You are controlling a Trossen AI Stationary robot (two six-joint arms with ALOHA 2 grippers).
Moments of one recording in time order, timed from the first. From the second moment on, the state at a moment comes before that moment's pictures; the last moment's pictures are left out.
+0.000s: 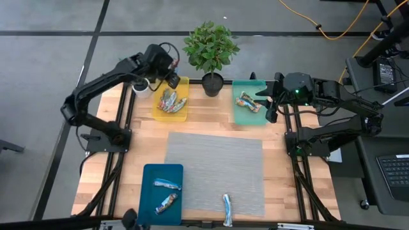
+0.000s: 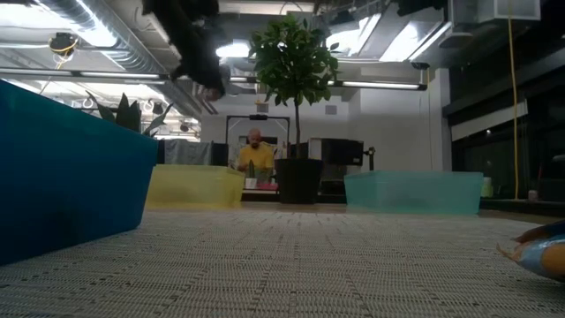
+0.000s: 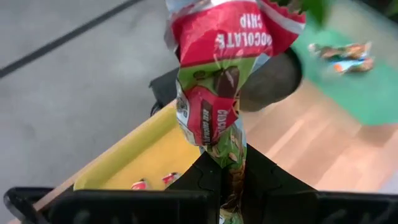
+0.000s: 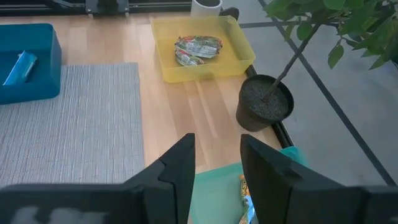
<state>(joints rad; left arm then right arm) 0.74 1.37 1.33 -0.74 -0.01 -0.15 -0.18 1.03 1.37 -0.97 0.17 -0.05</state>
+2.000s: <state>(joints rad) 0.78 1.74 1.33 -0.84 -0.13 -0.04 -0.18 1.03 1.37 -1.09 0.16 -0.04</state>
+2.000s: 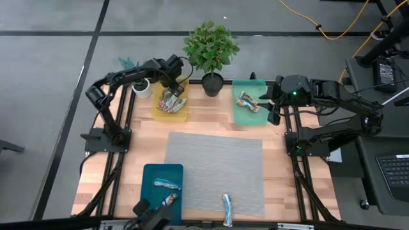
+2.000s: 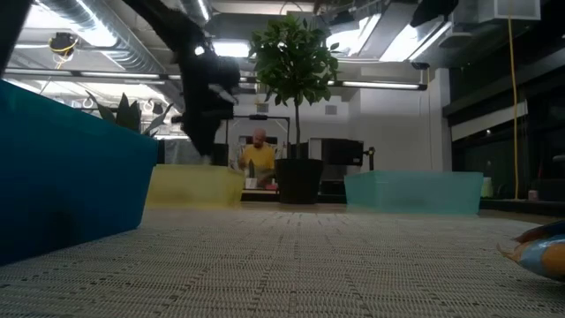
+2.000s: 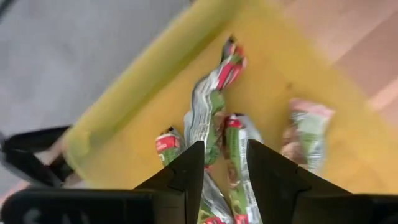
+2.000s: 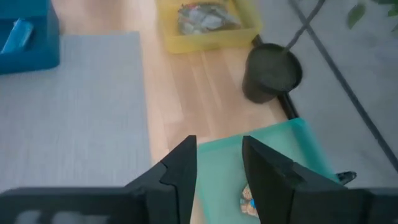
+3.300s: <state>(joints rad) 0.44 1.04 1.33 -0.95 -0.31 -0.07 0.47 1.58 1.37 -0.80 -0.13 -0.41</state>
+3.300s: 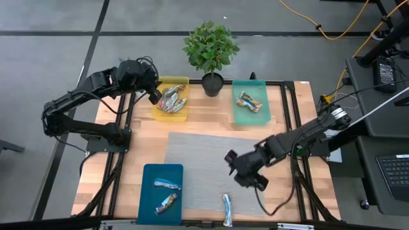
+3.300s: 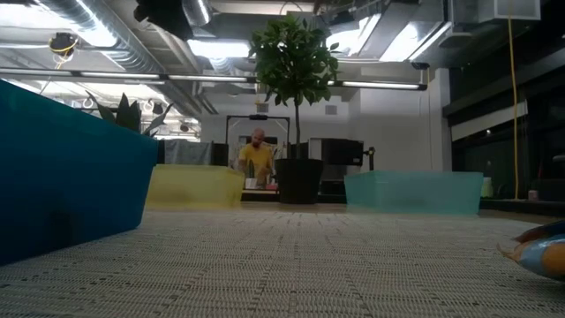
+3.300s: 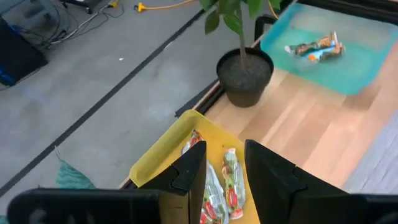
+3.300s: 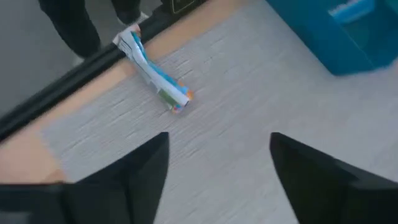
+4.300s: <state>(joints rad) 0.10 1.04 1.33 -0.95 -0.34 -0.32 0.64 1.97 1.37 -0.50 -0.03 -0.56</state>
